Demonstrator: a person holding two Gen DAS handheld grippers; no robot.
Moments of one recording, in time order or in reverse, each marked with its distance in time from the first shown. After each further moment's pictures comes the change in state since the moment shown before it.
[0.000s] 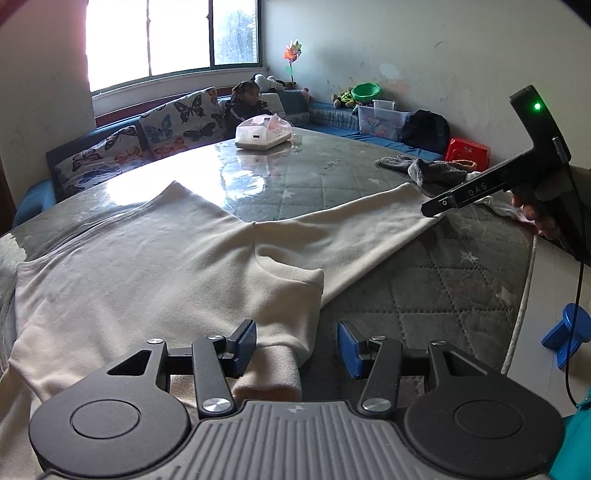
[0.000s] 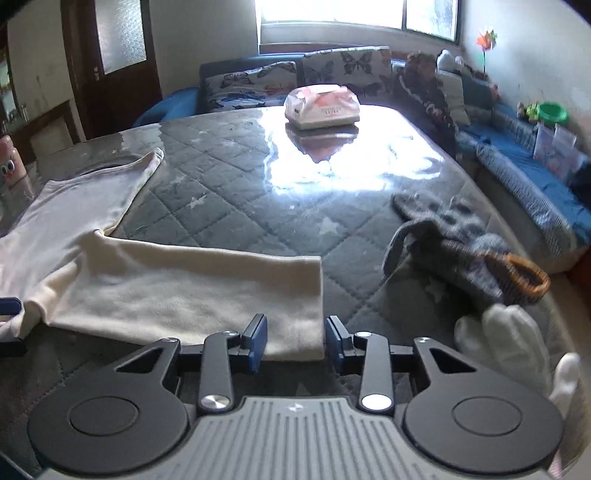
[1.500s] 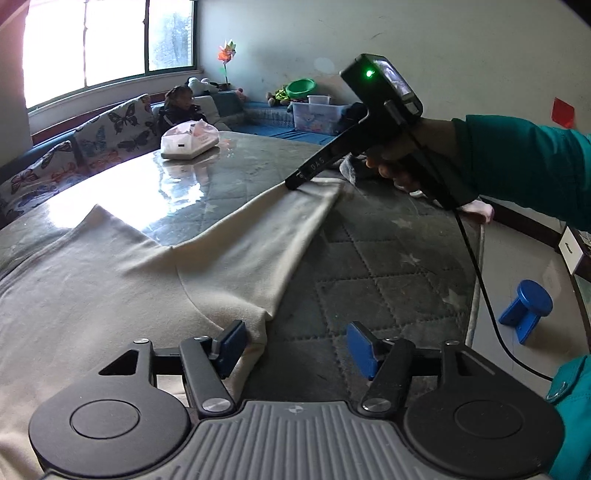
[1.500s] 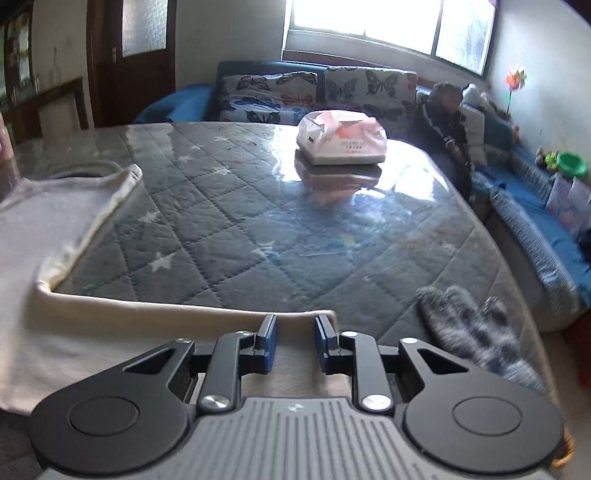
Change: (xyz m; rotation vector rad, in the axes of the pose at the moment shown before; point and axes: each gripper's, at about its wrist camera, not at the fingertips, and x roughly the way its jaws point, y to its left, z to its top) left arm 0.018 -0.021 0.021 0.092 -0.012 -0.186; right arm 0.068 0.009 0.071 -0.170 -0.031 -0.052
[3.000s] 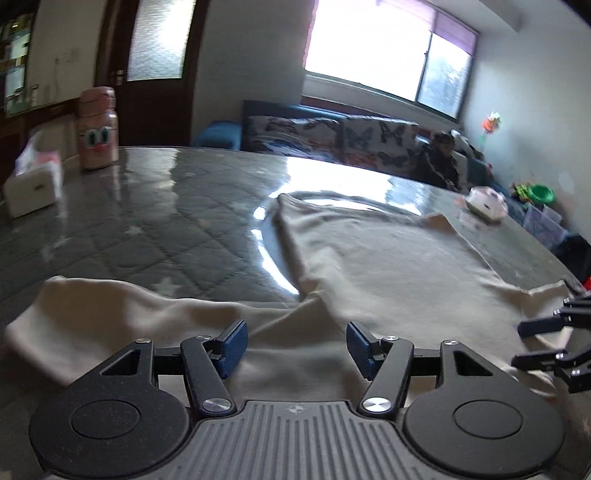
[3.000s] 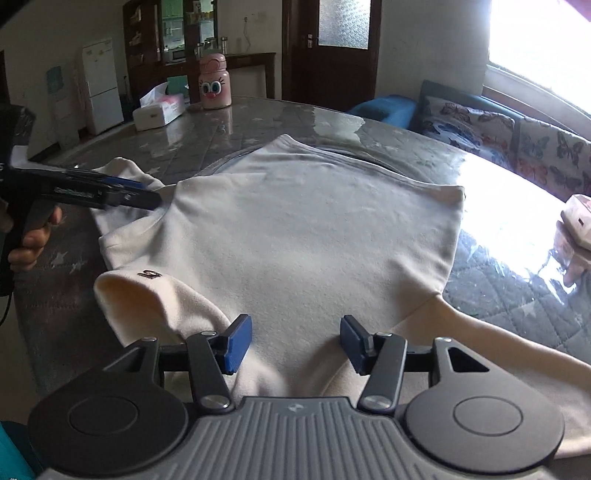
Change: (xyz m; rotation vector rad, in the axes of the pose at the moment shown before) left arm -0.135 0.160 -0.104 -0.622 -0.127 0.604; right arm -0.049 0.208 -0.017 -0.350 -0.028 0.473
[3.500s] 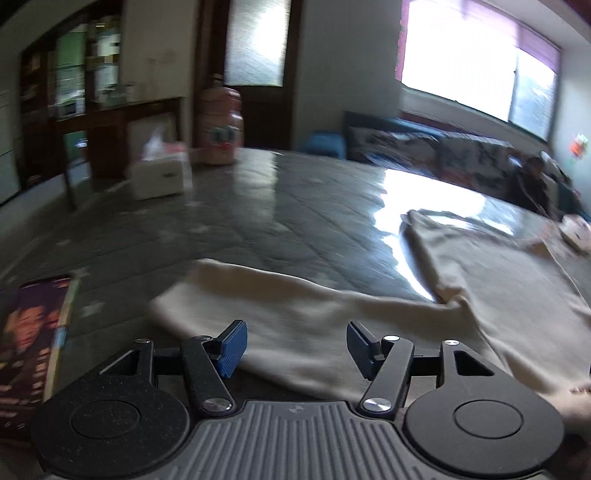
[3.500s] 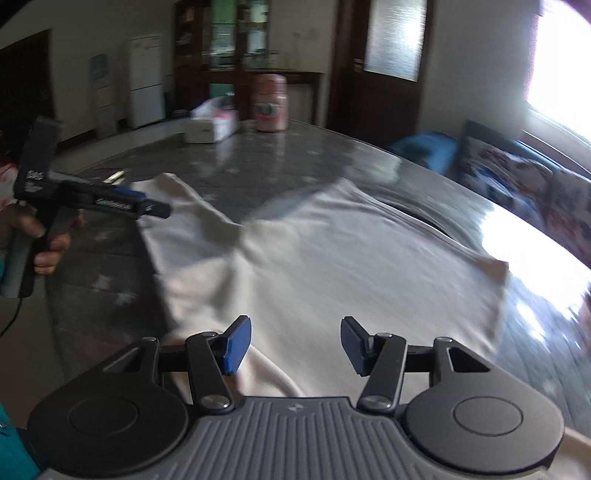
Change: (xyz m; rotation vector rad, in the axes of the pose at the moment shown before) left arm -0.034 0.053 -0.012 -0.129 -0.044 0.328; right arm 0.004 0.058 0.045 -0.164 -0.067 0.103
